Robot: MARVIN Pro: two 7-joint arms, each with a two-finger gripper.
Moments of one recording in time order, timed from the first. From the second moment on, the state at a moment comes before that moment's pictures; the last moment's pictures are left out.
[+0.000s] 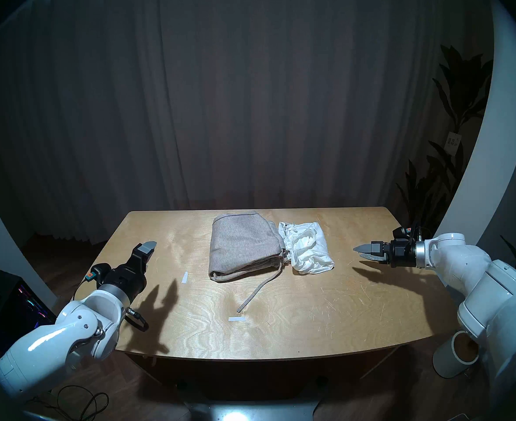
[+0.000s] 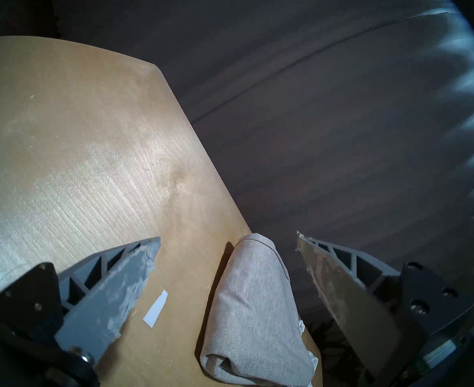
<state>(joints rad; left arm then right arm) 1.91 -0.66 -1.28 -2.06 -1.83 -0.39 0.28 -0.73 -0.81 0.61 -0.31 1.11 0.53 1.31</state>
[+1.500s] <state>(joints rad) 1.87 -0.70 -1.24 -2.06 -1.83 -0.29 0.28 -0.70 -0.90 0.85 -0.48 1.40 0.94 0.89</state>
